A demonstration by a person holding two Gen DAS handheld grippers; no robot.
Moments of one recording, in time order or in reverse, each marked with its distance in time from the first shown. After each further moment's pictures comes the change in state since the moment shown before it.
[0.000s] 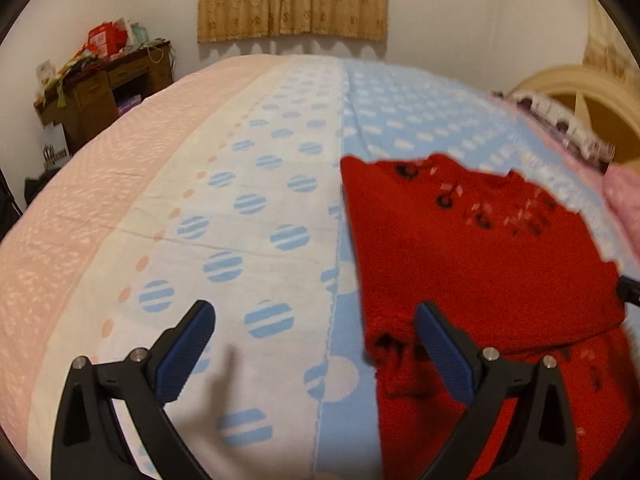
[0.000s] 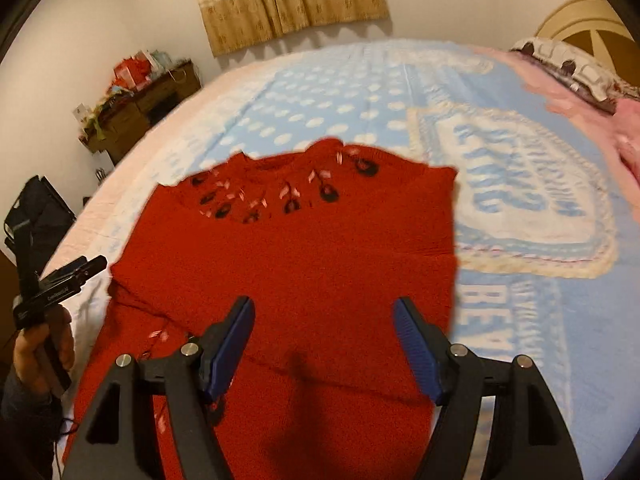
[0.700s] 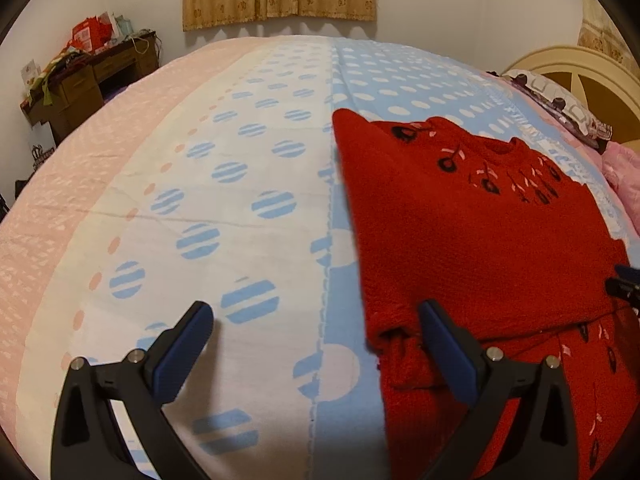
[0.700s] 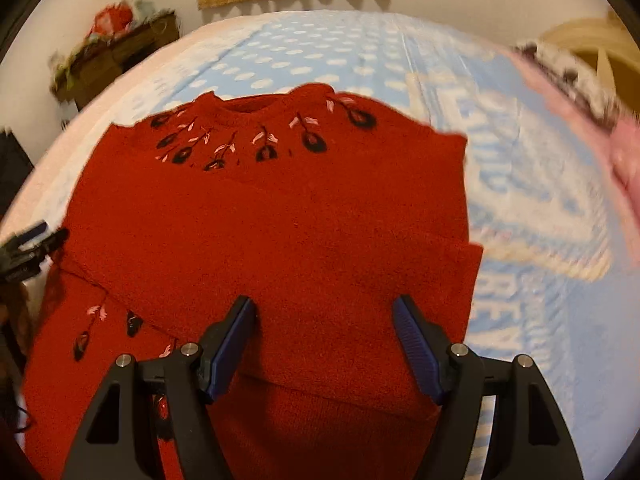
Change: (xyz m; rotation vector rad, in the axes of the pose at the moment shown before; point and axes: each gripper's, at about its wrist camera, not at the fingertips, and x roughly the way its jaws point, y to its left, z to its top) left arm 0.021 0.000 -0.014 0.007 0.057 -0.044; right arm 0.036 0.011 -0.012 -0.068 0.103 -0.135
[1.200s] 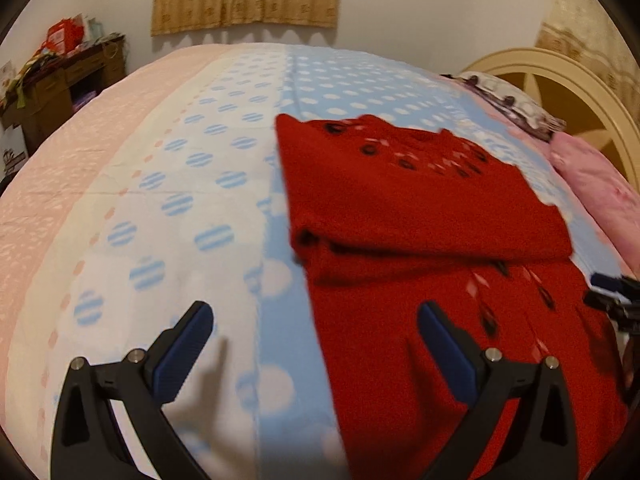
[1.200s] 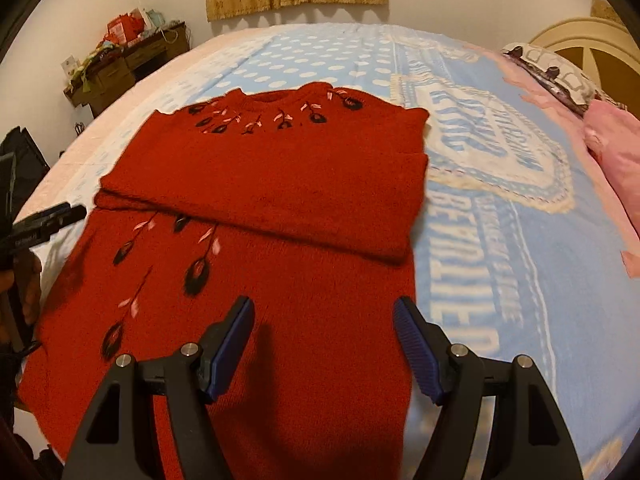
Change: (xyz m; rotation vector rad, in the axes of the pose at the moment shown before) left arm -0.071 -0.015 -0.041 0.055 -0.020 -0.158; right arm -0.076 0.001 -0.077 -0.010 -0.050 0.008
